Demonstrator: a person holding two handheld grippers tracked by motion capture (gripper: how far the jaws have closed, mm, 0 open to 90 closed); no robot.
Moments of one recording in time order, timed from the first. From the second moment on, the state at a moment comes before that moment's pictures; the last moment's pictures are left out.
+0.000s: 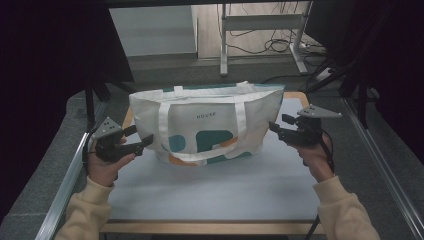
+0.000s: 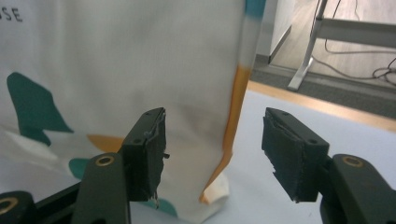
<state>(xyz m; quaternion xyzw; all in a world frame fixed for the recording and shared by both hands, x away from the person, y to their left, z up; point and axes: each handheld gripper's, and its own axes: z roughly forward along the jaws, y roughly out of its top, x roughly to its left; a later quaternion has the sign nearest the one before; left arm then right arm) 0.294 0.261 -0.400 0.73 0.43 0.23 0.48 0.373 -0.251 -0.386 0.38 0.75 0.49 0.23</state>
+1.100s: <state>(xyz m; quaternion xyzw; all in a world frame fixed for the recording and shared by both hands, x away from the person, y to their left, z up) 0.299 0.257 -0.399 0.73 0.40 0.22 0.51 0.384 -0.247 -0.379 0.36 0.75 0.51 0.22</state>
